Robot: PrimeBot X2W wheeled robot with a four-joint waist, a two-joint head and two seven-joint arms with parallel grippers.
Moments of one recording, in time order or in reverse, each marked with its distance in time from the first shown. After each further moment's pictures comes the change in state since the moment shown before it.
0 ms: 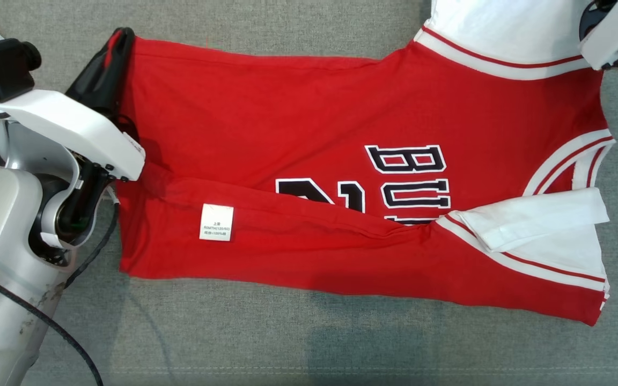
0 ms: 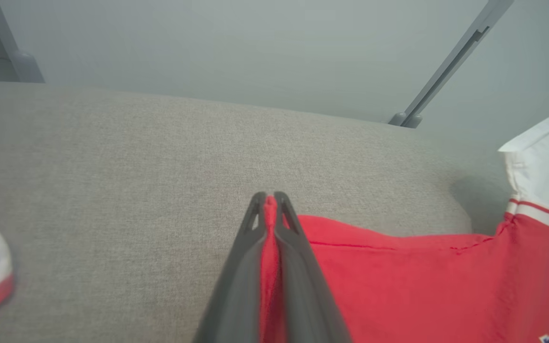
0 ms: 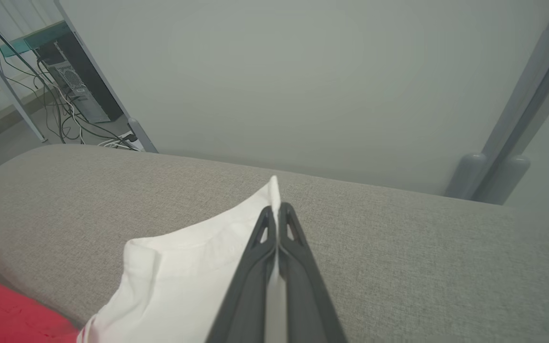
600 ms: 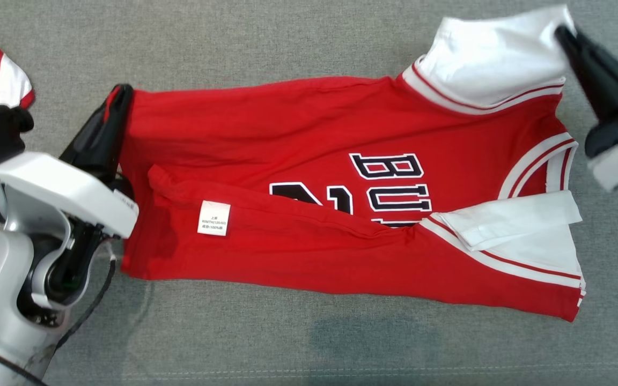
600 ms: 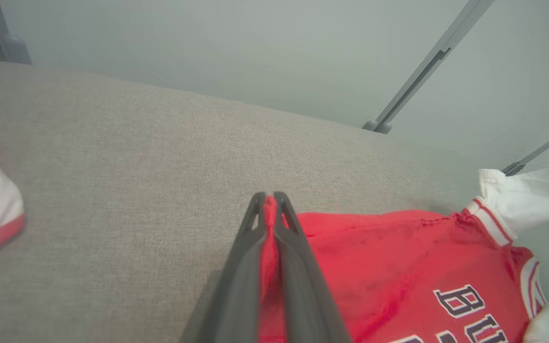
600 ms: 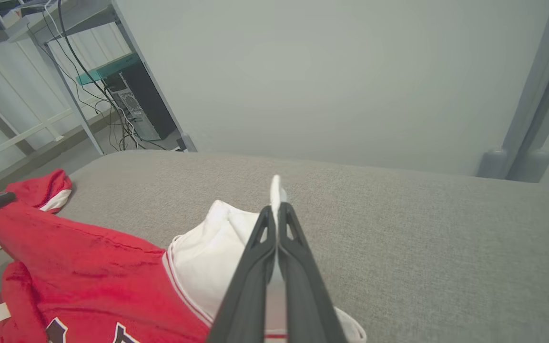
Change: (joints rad) left arm 0.191 0.050 0.054 -0.167 -0.073 0.021 -0.004; right arm 0.317 -0.228 0.004 -0.407 0.102 0.000 -0.168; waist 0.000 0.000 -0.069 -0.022
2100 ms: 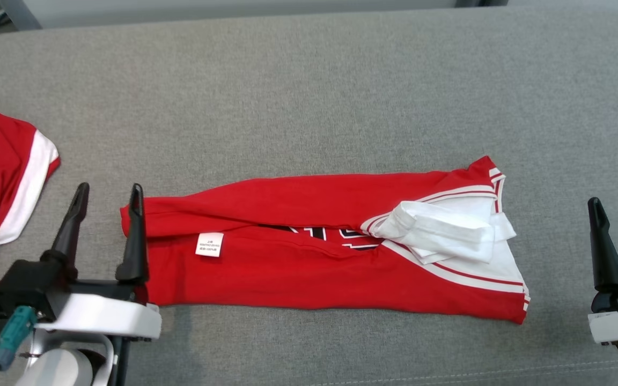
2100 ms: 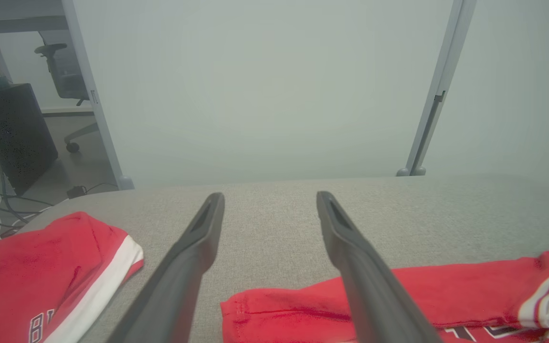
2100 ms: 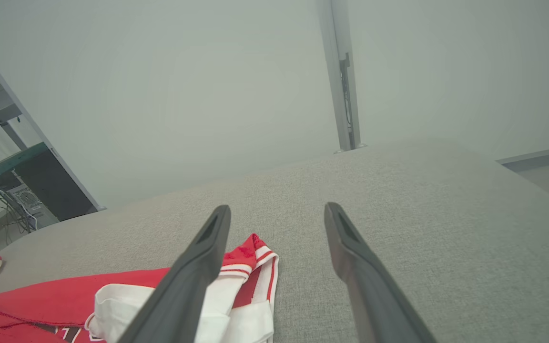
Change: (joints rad) left arm 0.347 0.018 -0.043 -0.126 0.326 0.257 -0.326; right arm 0.867 0.419 -0.819 -0.181 -0.478 0.000 -0.028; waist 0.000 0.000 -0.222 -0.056
